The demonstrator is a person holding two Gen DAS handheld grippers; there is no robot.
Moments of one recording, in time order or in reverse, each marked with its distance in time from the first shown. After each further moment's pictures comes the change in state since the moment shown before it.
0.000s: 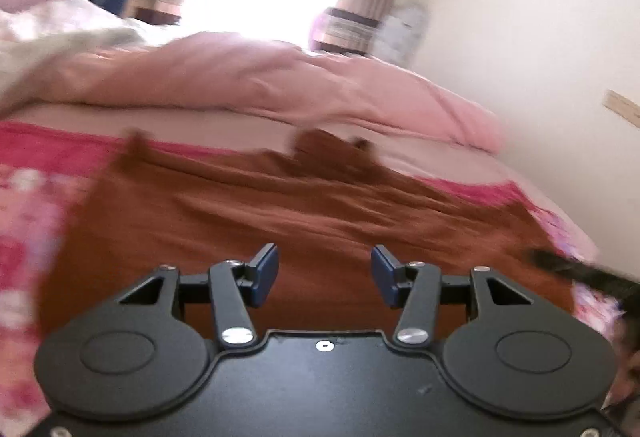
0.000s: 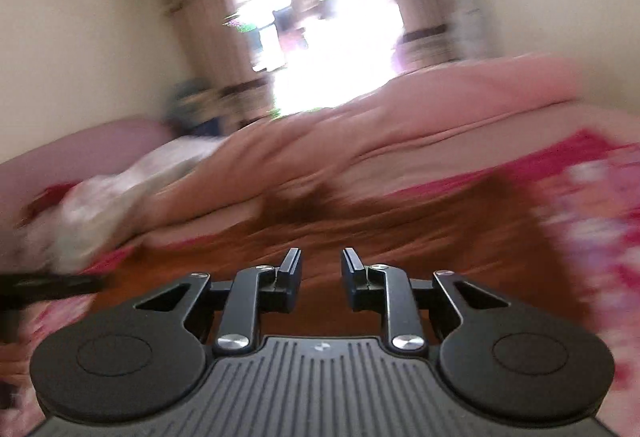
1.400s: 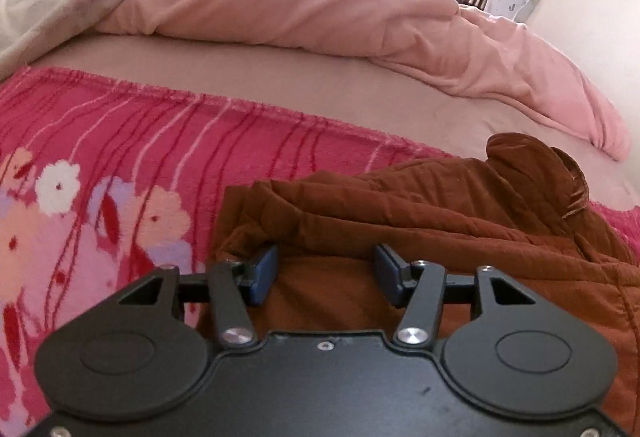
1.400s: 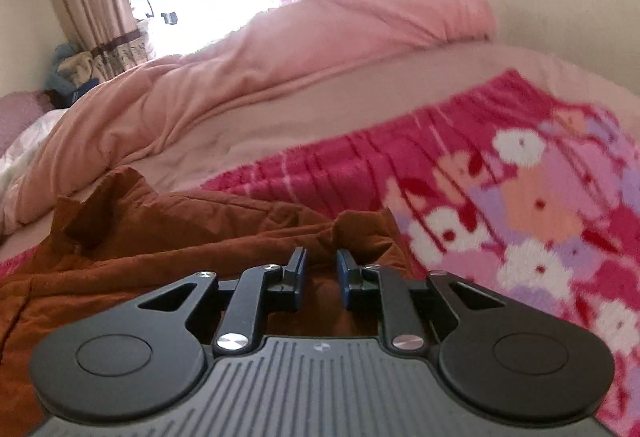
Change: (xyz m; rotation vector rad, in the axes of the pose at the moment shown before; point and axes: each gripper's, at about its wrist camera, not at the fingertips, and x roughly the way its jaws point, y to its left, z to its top) left arm 0.130 0.169 0.078 -0.165 0.196 0.278; right arm 0.118 -0.153 0.044 0.149 0.169 -0.371
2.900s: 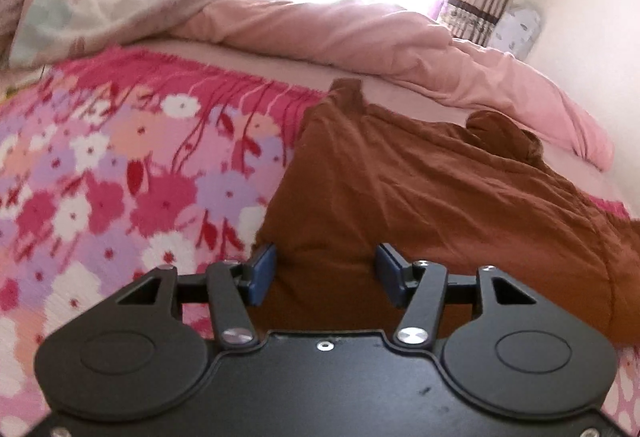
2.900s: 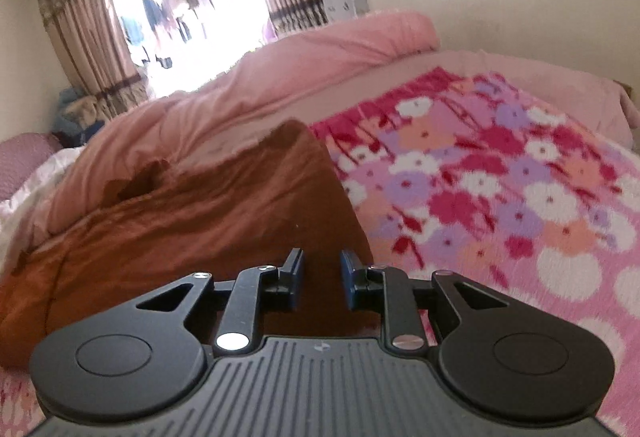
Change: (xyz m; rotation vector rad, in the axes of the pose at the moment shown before) left arm -0.122 0.034 -0.128 -0.061 -0.150 0.016; right arm -0.137 -0.039 -0.098 0.074 -0.114 -0.004
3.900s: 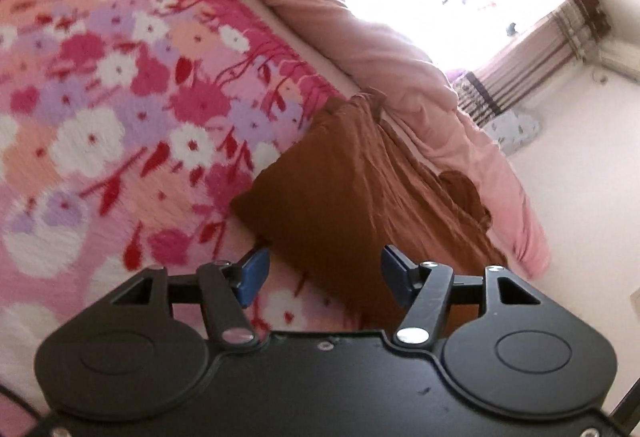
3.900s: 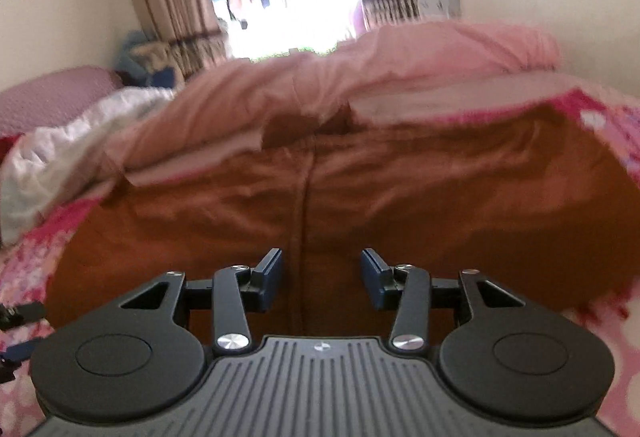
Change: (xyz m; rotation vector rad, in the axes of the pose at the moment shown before) left arm -0.044 0.034 -0.045 -0.464 -0.022 -0.189; right arm 0.015 0.234 -0.062 -0.192 0.045 0.097
